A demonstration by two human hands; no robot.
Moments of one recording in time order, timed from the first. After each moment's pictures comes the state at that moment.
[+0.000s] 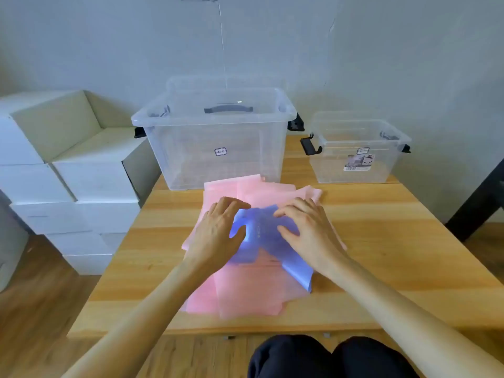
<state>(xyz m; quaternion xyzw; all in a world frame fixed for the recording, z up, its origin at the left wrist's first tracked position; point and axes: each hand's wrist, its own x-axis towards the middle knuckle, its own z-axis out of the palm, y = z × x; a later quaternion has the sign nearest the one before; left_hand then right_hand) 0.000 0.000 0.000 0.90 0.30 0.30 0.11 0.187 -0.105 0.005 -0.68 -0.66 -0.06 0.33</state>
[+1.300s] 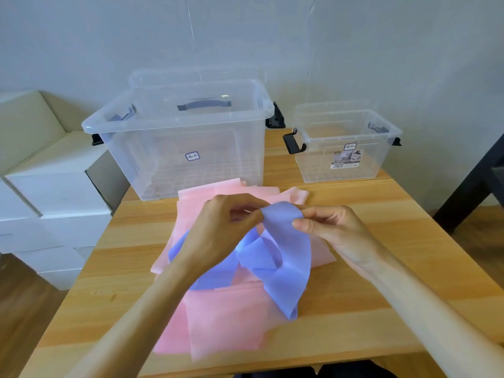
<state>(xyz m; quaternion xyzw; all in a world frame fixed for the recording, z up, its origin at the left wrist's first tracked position) 0.052 -0.024 0.071 0.83 0.29 0.29 0.39 0.241 -0.136 0.046 -0.54 -0.44 0.41 0.59</state>
